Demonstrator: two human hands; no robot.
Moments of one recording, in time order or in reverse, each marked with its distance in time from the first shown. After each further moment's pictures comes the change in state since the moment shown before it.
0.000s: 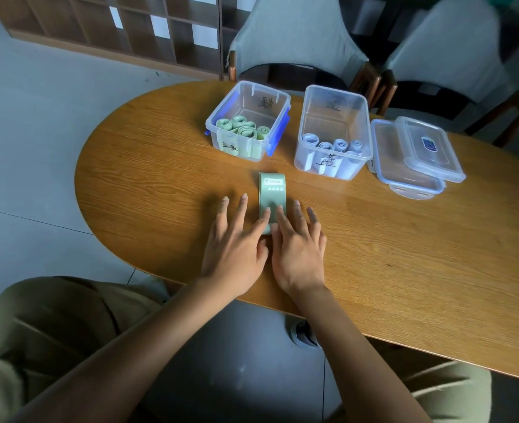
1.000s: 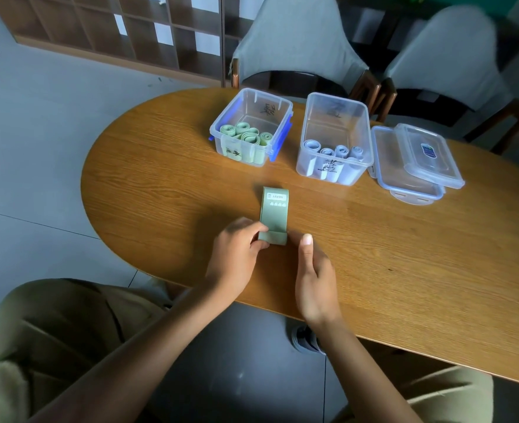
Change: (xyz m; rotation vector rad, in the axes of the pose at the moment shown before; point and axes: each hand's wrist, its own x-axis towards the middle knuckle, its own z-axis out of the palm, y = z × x) left_hand 0.007 -0.002 0.002 -0.493 0.248 -0.030; right_hand -0.040 0.008 -0.016 0.830 0.092 0.093
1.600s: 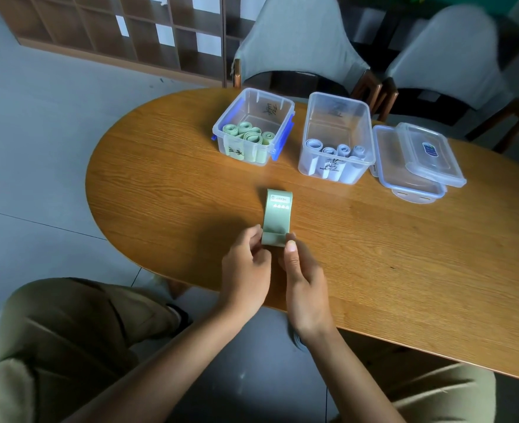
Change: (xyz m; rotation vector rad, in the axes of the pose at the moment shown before) left_hand -0.030 0.037 -0.007 -0.421 -0.007 -0.490; right_hand -0.023 -0.013 0.017 0.164 -0.065 0.067
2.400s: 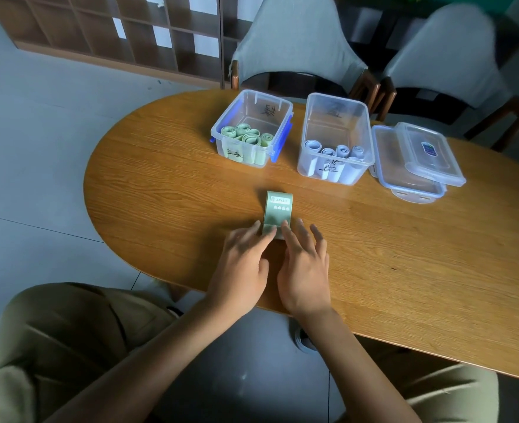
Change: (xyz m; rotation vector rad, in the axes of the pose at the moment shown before) left_hand 0.014 -0.021 -0.013 0.550 -0.090 0.533; right_hand 0.030 -0.001 0.000 -0.896 0.014 -0.121
